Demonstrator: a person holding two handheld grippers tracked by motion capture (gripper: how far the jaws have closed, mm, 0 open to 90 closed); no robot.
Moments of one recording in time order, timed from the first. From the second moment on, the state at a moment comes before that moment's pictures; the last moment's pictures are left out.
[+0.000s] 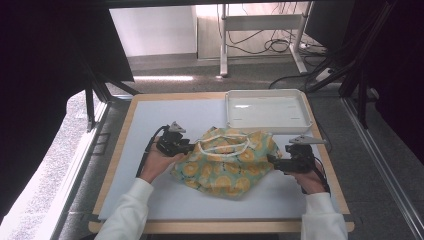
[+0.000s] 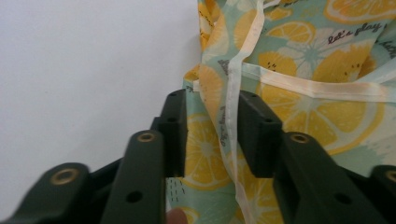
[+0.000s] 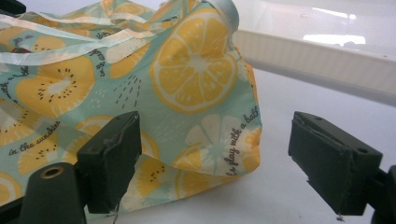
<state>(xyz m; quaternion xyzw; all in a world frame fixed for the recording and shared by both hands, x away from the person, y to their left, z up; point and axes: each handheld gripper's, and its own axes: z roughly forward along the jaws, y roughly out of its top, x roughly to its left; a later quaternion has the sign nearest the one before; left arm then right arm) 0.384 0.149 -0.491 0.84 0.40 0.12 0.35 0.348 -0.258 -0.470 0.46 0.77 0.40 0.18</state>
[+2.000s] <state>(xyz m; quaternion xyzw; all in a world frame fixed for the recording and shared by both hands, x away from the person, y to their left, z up) 0.372 0.159 -0.467 0.80 0.39 0.09 0.45 0.355 -0.228 -0.412 0.41 0.78 0.42 0.23</state>
